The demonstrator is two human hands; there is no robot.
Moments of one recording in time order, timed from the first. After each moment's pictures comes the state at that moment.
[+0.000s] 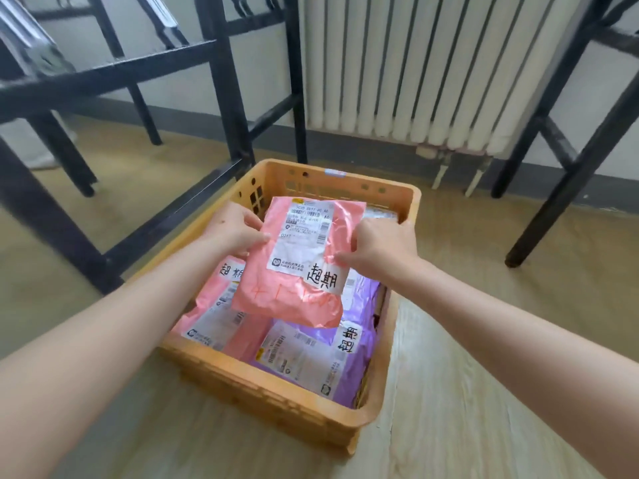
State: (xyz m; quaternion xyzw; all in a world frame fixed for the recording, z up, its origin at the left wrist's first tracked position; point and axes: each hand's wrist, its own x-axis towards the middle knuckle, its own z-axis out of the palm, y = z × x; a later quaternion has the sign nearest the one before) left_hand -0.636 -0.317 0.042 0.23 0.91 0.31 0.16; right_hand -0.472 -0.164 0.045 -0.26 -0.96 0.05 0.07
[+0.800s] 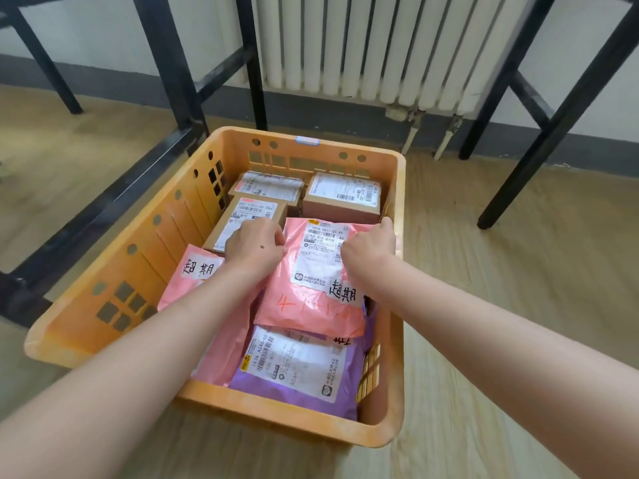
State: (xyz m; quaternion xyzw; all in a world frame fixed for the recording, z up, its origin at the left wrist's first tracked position) left_hand -0.628 -0.265 -0.040 0.35 0.92 0.17 0.08; right_hand -0.497 -0.163 -0.016 -0.26 -0.92 -0.22 -0.21
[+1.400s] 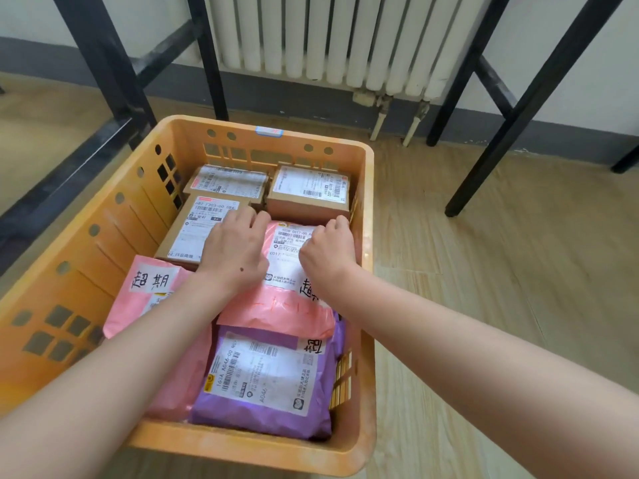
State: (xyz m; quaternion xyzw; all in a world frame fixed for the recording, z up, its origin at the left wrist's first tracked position) left_hand -0.629 -0.249 -0.058 0.55 0.83 0.09 -0.08; right_hand -0.505 -0.167 -0.014 -0.21 -0.93 -0.24 -0.20
